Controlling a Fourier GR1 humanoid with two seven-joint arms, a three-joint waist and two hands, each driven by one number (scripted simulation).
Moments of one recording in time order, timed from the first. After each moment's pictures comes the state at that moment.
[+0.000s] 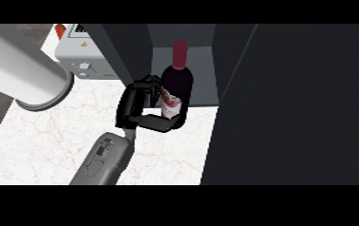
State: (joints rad) left arm -0.38 0.00 -0.22 -1.17 0.11 0.20 -0.32; right arm 0.10 -0.58 0.66 -2.51 0.06 -0.63 0.31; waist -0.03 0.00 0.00
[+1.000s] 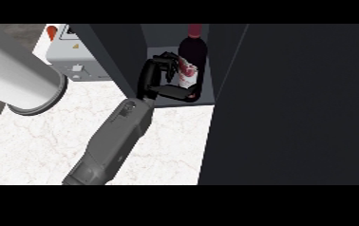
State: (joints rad) left arm -0.77 0.00 -0.26 -0.66 0.36 0.30 -0.44; right arm 0.14 -0.58 0.64 -2.51 0.04 -0.59 0.22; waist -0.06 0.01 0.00
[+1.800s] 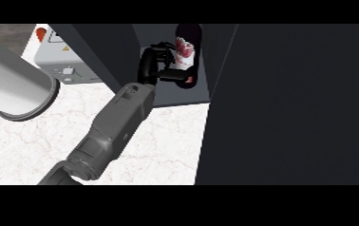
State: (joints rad) left arm -0.99 0.00 -0.20 -0.32 0.44 0.37 -0.46; right arm 0.18 -0.56 0.67 -2.50 0.01 -0.55 0.15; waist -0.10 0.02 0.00
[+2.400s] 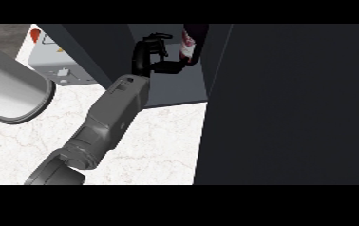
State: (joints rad) left arm -1.09 0.03 -0.15 -0.17 0.43 0.40 -0.52; right arm 0.23 -0.57 0.67 -2.50 0.00 -0.52 0.08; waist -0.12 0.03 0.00
